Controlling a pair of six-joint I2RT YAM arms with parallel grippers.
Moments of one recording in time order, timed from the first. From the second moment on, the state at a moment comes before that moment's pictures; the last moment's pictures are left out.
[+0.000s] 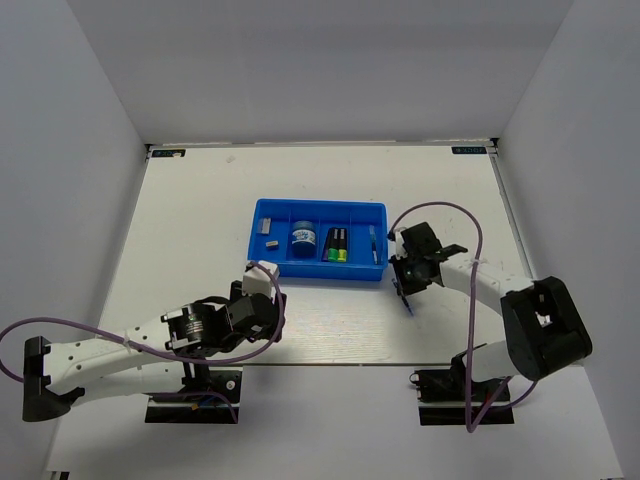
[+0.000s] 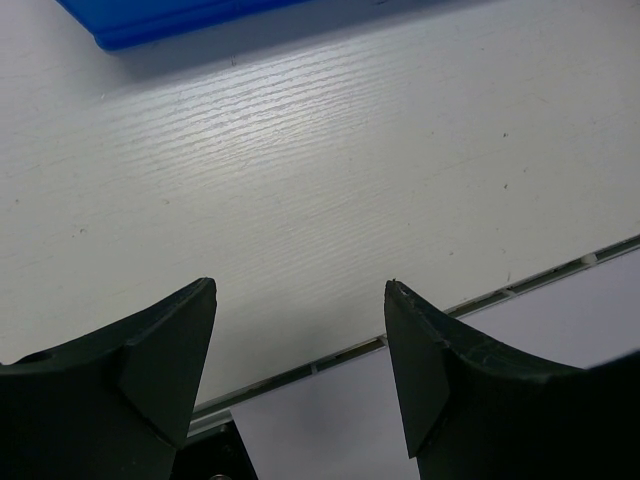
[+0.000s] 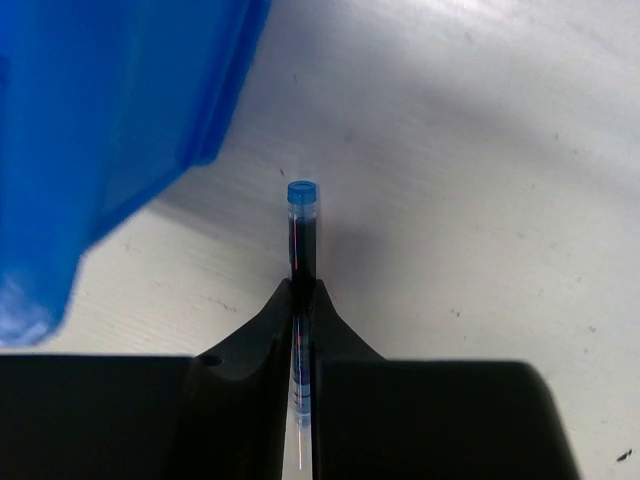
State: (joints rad) left arm -1.24 0.78 0.67 -0.79 -0.54 -0.74; right arm 0.45 1.41 0.69 -0.42 -0.09 0.05
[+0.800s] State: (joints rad) left arm -1.24 0.78 0.68 -0.82 -0.54 -0.74; right arm 0.43 1.15 0.88 -0.56 -0.06 0.04
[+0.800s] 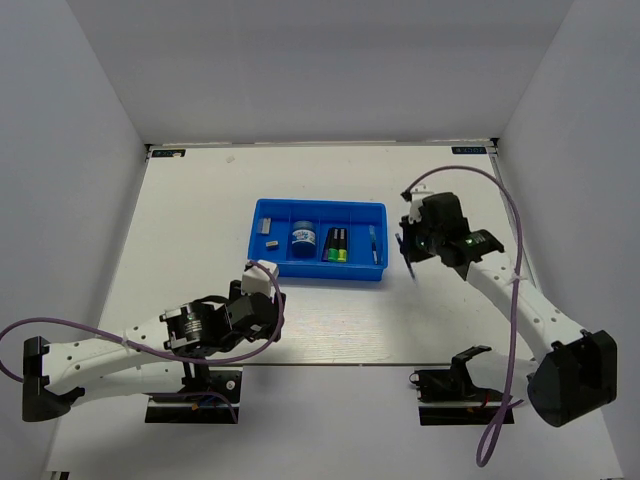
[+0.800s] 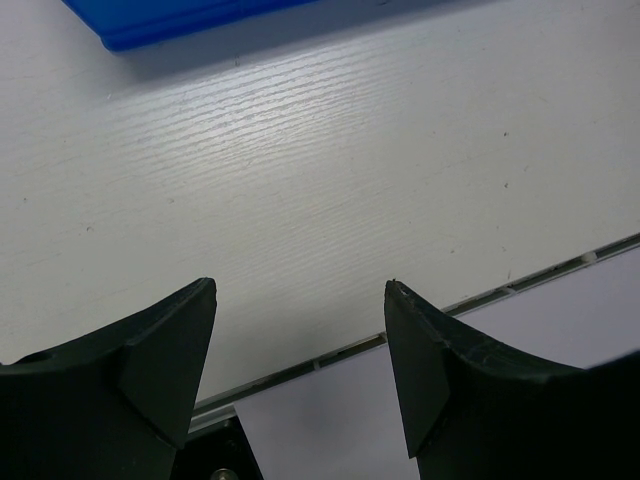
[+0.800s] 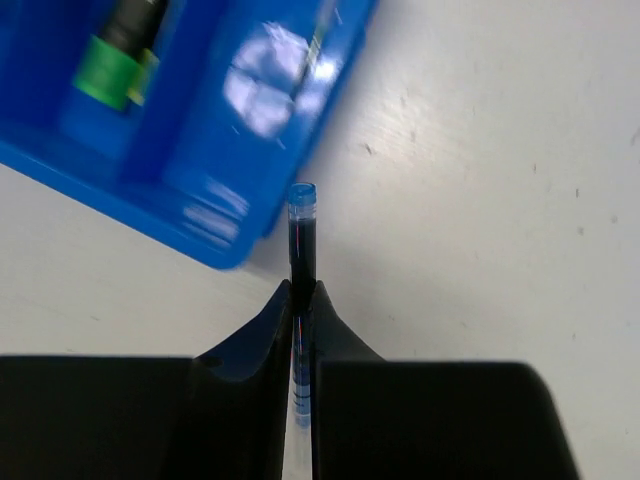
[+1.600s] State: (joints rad) left arm -1.24 0.76 0.70 -0.86 -0.57 -0.73; right arm 0.43 1.70 1.33 -0.49 -0.19 0.29
